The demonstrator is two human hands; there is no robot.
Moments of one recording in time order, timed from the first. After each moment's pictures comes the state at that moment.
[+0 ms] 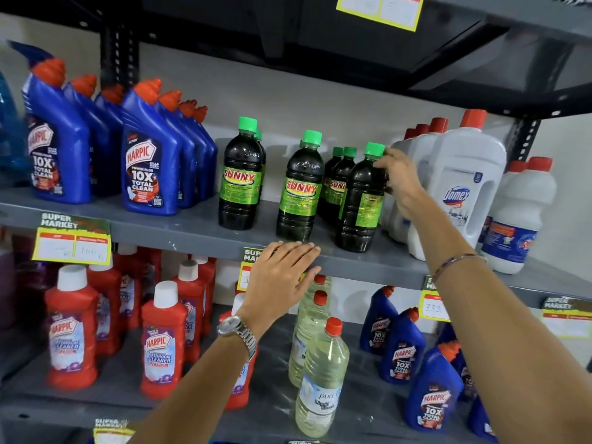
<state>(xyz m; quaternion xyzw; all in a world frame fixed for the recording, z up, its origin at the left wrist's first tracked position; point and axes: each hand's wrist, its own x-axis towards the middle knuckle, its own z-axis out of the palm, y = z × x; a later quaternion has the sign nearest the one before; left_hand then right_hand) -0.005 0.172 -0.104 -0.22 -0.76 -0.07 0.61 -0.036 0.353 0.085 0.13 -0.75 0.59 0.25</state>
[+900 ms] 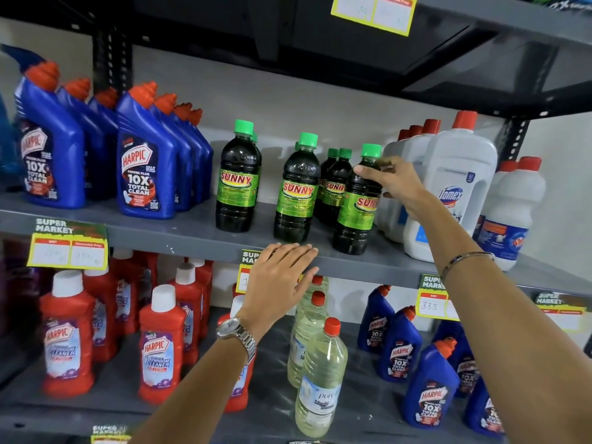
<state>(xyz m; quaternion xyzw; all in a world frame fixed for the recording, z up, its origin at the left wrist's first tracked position) -0.004 0.172 -0.105 -0.22 -0.77 -0.08 0.59 -0.035 0.368 0.083 0.12 -0.83 0.49 0.25</state>
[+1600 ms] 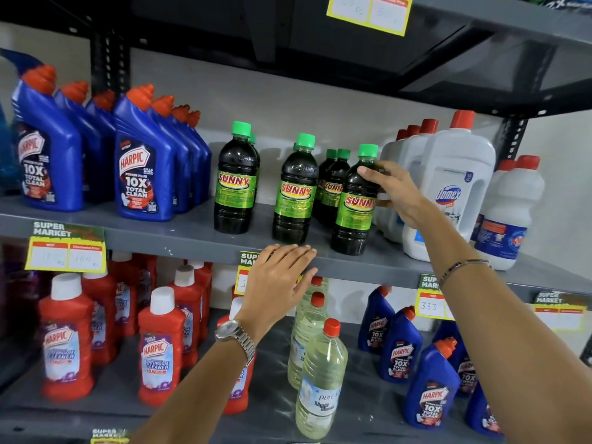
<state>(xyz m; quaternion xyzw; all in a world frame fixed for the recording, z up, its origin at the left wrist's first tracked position) -0.003 0.172 -0.103 -0.23 -0.76 -0.09 0.60 -0.037 0.371 0.072 0.17 -0.79 0.56 0.19</state>
